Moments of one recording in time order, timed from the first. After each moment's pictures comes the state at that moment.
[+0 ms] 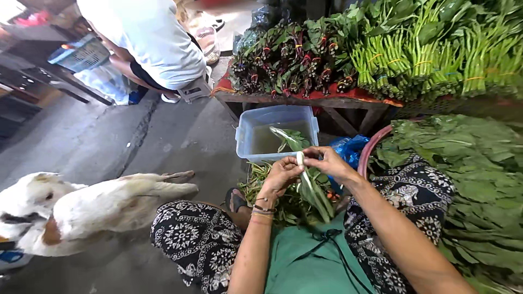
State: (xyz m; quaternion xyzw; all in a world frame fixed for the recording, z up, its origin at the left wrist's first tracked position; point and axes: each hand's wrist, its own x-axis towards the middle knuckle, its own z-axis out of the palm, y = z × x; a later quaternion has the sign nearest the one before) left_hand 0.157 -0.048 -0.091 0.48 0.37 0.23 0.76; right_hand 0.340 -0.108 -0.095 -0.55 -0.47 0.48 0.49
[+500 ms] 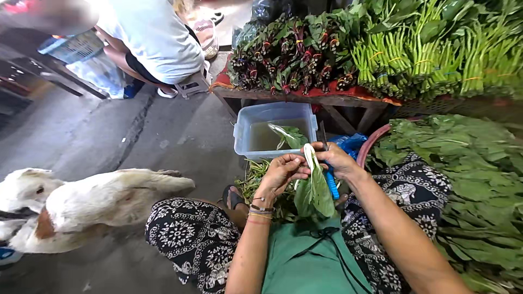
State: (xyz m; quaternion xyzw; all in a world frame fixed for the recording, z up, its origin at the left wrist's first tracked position) left_hand 0.159 -0.055 -0.071 0.45 0.34 0.22 0.80; right_hand 0.348 -0.108 -0.092 -0.50 -0.32 0.60 0.53
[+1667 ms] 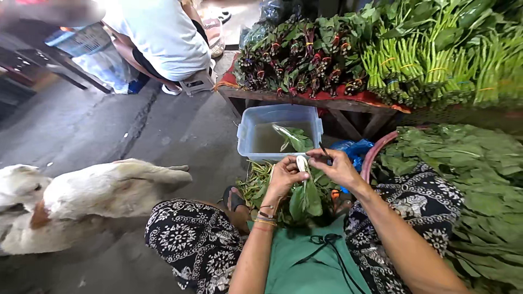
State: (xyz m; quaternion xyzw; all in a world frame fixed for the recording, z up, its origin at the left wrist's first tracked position) left_hand 0.154 -0.049 -0.113 0.53 0.31 0.33 0.72; right_hand 0.339 -0.112 -0.099 -0.60 -0.56 0.32 0.47
